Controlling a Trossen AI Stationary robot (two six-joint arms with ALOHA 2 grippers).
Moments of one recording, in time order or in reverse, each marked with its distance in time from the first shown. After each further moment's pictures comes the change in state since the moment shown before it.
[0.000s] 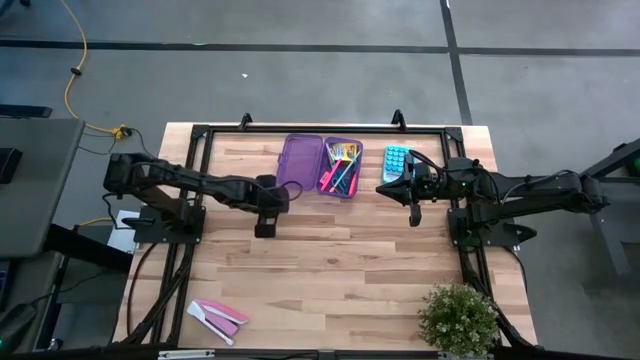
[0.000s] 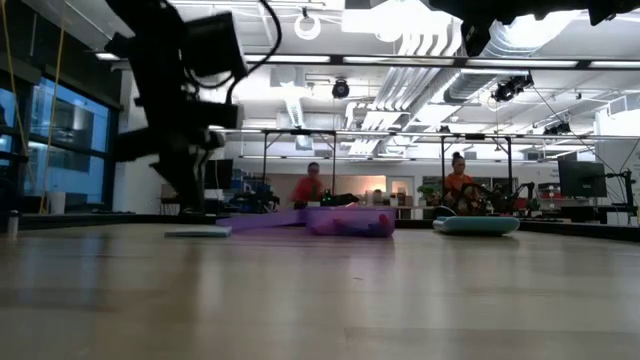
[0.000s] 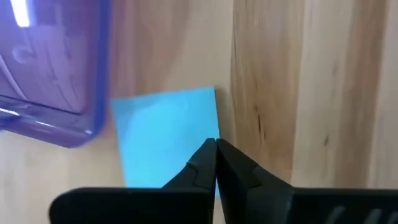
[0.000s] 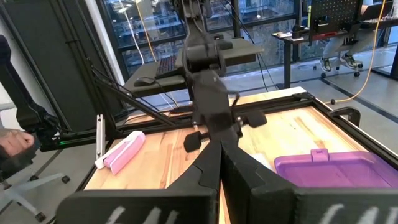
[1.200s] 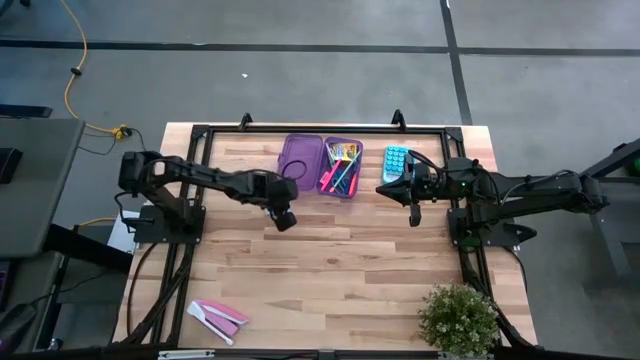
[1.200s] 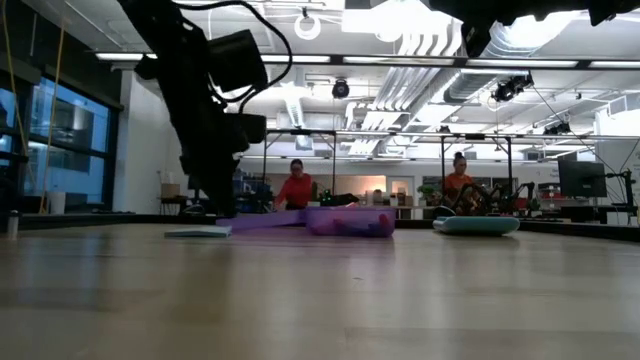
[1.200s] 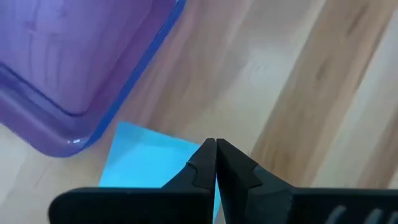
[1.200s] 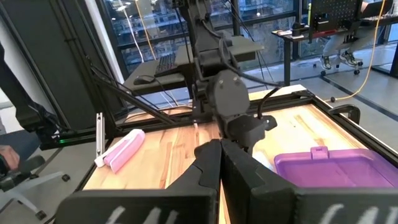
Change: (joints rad) left arm 0.088 0.094 0.033 0.160 0.049 -0.367; right arm 0.000 0.000 0.000 -0.008 0.000 0.002
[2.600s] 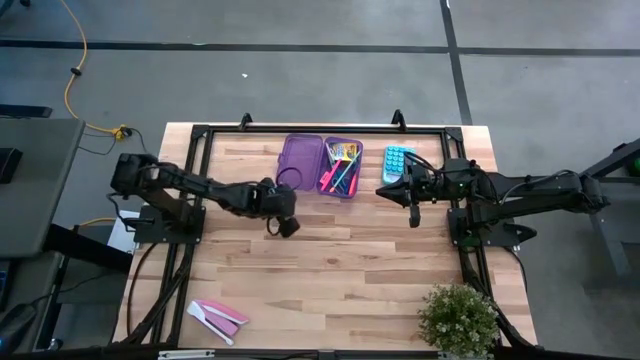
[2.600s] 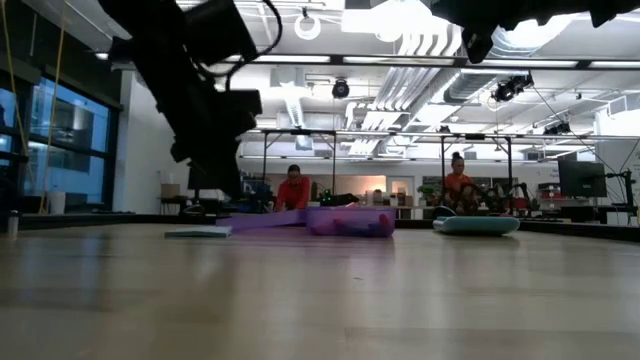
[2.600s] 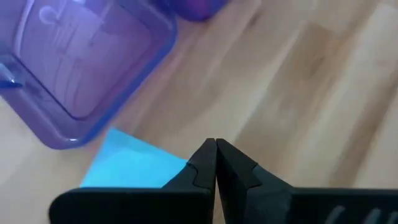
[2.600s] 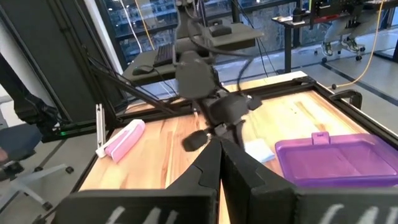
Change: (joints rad) left arm -0.150 -0.054 -0.045 0.090 -0.209 -0.198; right arm 0.000 0.000 0.000 -0.046 -0.005 0.021
